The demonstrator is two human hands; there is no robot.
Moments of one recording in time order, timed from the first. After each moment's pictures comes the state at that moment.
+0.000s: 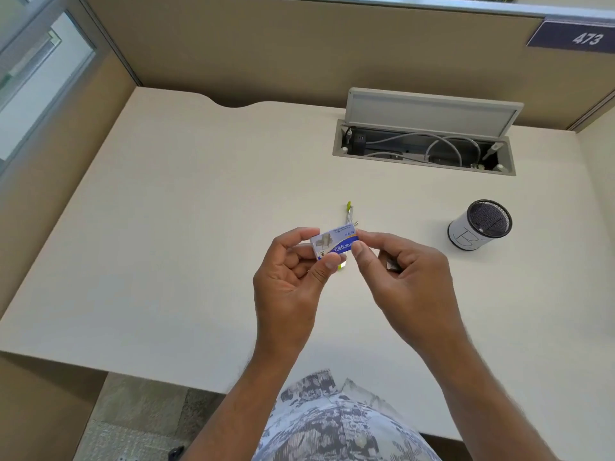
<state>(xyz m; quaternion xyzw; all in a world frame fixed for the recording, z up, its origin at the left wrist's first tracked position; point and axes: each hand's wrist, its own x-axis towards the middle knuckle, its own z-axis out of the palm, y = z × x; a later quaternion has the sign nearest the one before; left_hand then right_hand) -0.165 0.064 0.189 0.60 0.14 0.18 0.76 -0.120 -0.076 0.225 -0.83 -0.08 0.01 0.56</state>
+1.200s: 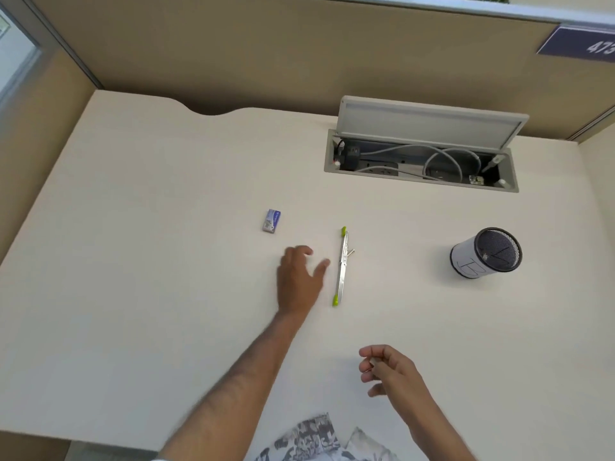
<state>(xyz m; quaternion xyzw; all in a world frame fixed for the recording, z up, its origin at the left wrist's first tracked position) -0.019 0.092 -0.027 0.89 0.21 0.07 0.41 -0.126 -0.109 0.069 -0.71 0.24 0.35 0.56</state>
